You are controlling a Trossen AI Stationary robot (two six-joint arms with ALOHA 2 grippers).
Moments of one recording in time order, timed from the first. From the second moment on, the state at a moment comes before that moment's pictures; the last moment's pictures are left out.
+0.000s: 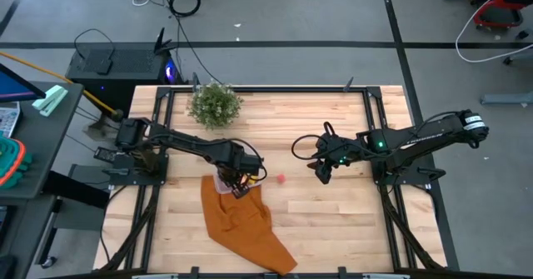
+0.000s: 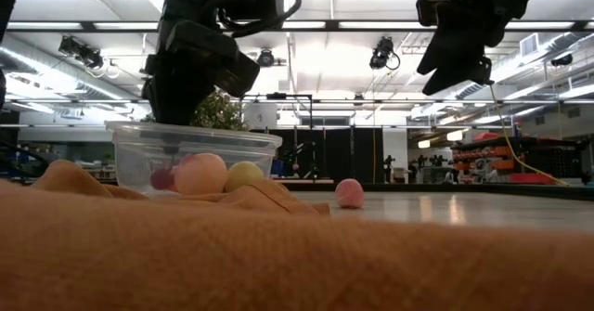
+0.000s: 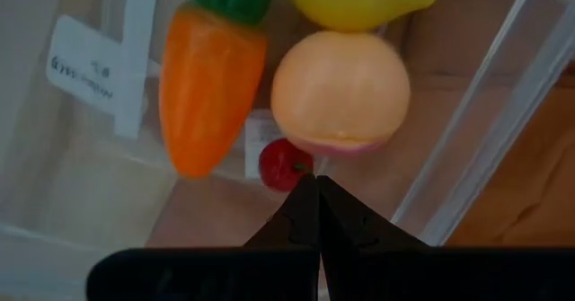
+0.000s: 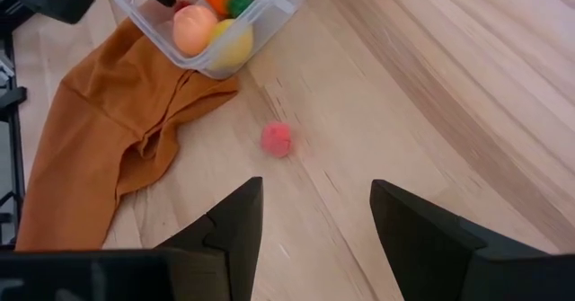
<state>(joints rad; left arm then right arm) -0.11 1.80 1.29 -1.01 0.09 -0.73 0.13 1.09 0.77 -0.48 0.16 0.67</state>
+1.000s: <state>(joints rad) -0.08 1.62 1.29 -0.97 0.03 -0.76 0.13 1.09 0.77 -0.48 0.16 0.66</state>
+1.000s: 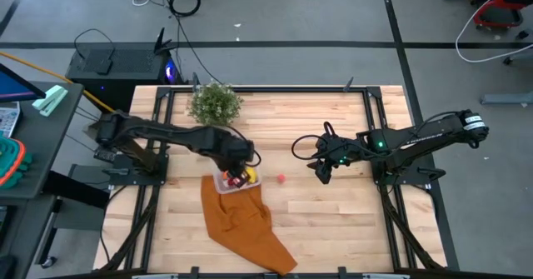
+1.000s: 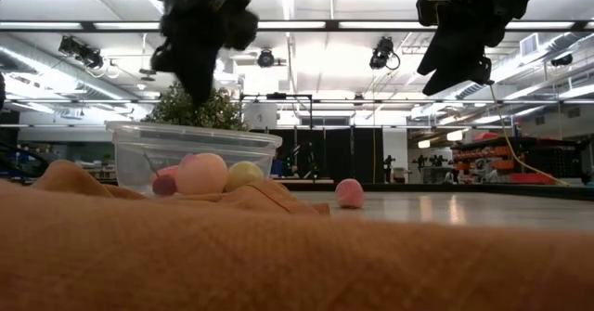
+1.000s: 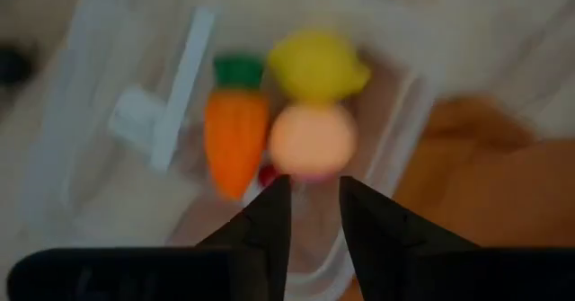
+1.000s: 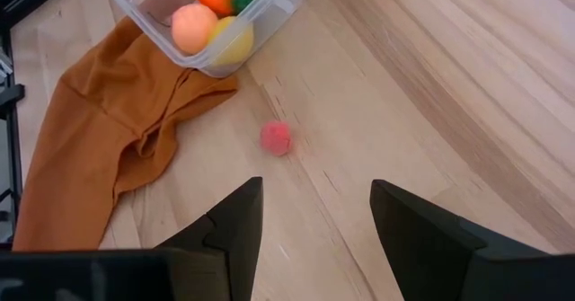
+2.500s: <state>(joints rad) 0.00 2.10 1.73 -0.62 0.08 -0.06 0.13 0.70 0.77 -0.72 0.23 0.79</state>
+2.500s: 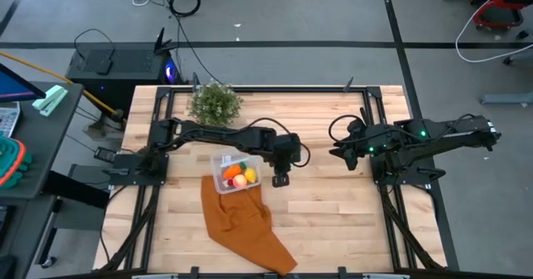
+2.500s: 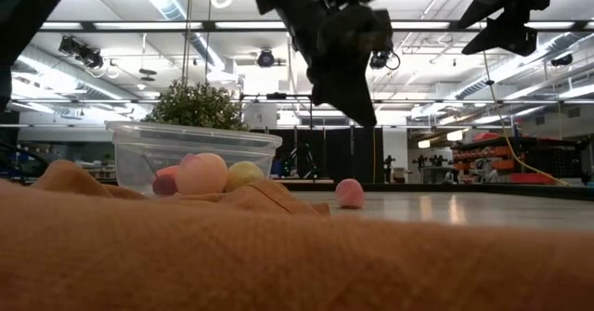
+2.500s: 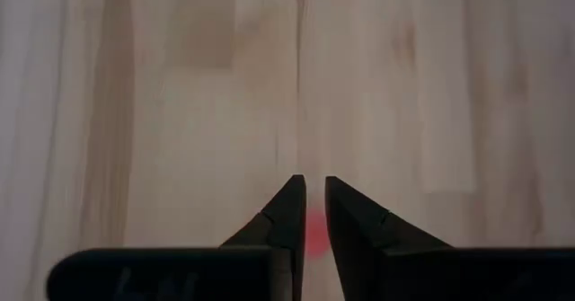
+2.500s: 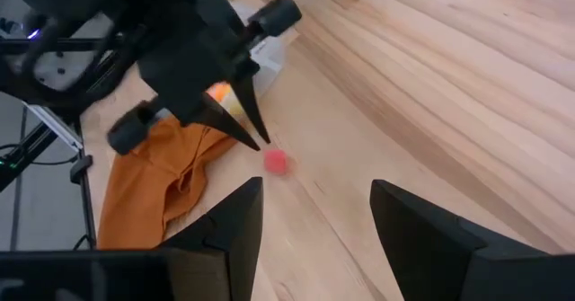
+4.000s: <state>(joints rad) -0.03 2.26 1.78 -0.77 0.10 -0.05 0.13 0.71 0.77 -0.71 0.23 0.79</state>
